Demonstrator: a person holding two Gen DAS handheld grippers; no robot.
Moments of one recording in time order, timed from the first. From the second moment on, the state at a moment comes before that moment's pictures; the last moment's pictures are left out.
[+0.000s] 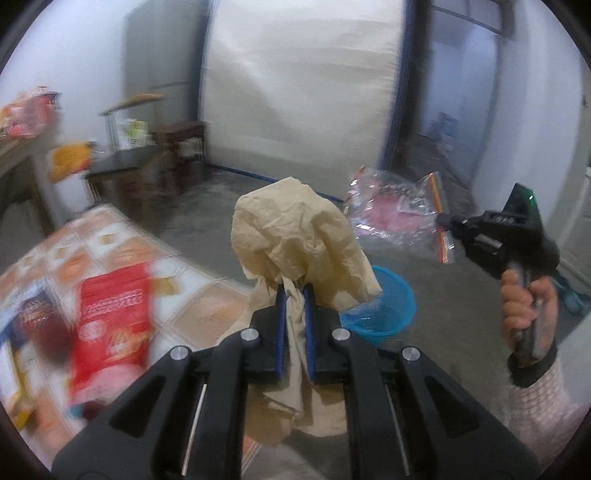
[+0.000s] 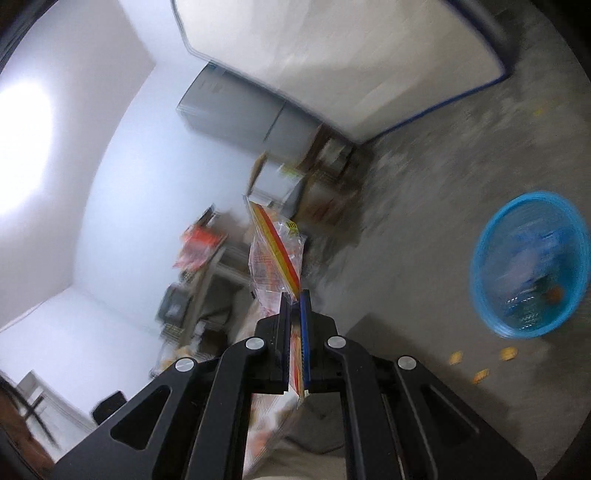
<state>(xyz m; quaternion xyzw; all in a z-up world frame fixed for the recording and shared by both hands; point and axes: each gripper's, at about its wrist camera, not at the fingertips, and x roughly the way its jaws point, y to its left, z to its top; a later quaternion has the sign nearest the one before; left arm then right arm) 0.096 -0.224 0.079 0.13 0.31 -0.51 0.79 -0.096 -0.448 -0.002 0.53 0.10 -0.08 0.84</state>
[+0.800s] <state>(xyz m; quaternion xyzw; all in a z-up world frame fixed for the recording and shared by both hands) 0.064 -0.556 -0.209 0.13 0.59 -0.55 0.58 -0.160 -0.523 -0.075 0.35 0.24 -0.44 0.79</state>
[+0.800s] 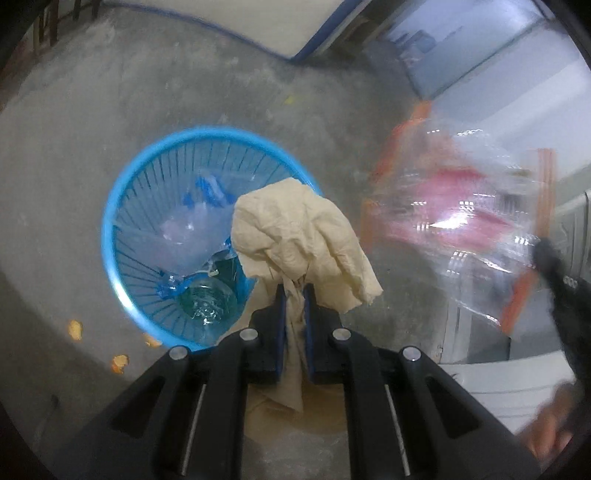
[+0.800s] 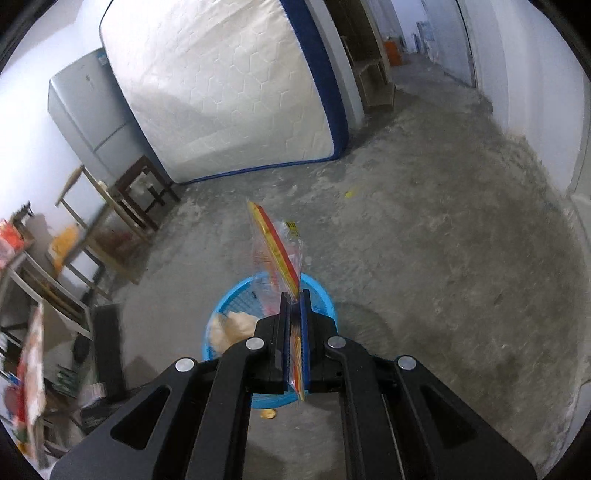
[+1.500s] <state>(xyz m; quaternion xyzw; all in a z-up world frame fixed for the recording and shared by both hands) 0.084 -0.507 -0.134 0.04 0.52 -0.58 0.63 -0.105 -0.521 -0.135 0.33 0.36 -0.42 0.77</state>
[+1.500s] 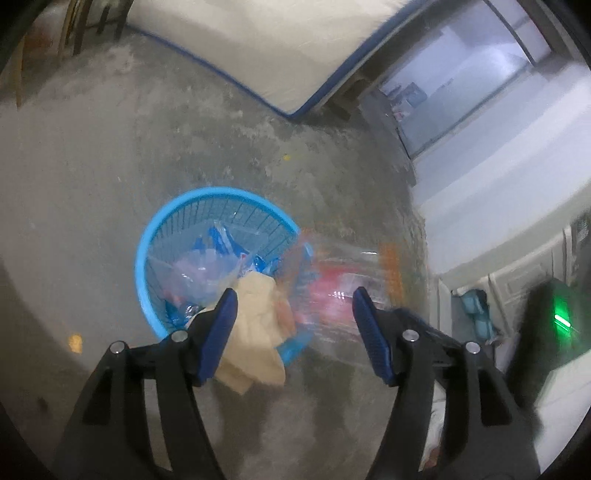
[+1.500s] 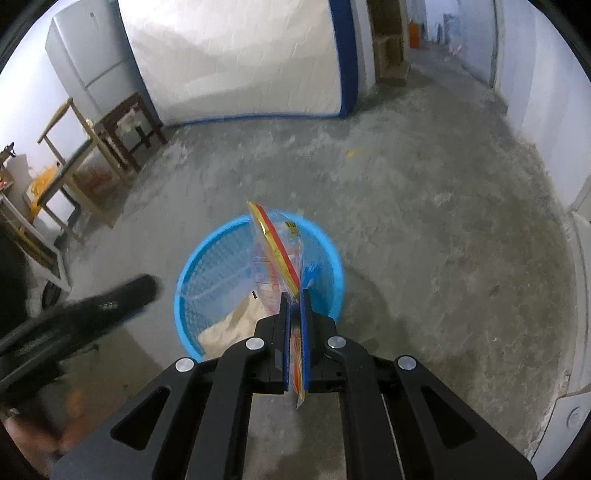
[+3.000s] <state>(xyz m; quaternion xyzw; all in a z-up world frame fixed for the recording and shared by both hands) 0.042 -0.208 0.000 0.02 0.40 -0.61 0.68 -0.068 -0.526 -0.127 0.37 0.42 -0.38 0.74</state>
